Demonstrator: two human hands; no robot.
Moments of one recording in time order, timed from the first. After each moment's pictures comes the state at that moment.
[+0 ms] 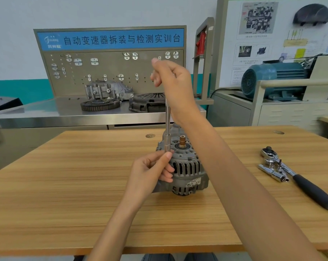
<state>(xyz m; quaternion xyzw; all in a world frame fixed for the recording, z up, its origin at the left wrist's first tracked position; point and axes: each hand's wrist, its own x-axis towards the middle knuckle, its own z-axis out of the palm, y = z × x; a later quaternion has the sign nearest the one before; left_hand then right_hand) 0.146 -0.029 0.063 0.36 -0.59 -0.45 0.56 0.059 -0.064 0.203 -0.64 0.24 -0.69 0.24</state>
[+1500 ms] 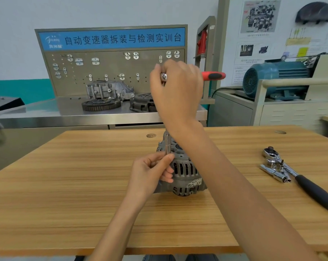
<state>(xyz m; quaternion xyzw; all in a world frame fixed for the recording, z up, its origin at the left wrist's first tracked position) 0.144 -0.031 0.062 0.37 -0.59 -0.44 0.57 0.070 -0.058 0.193 -0.58 0.42 -0.67 -0.20</state>
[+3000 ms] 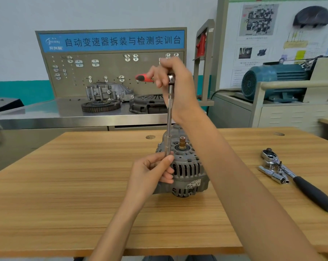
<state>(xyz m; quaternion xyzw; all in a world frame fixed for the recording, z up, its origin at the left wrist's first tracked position) 0.144 -0.029 0.063 0.36 -0.59 -0.45 0.57 0.056 -0.060 0.210 -0.61 0.19 -0.67 0.36</state>
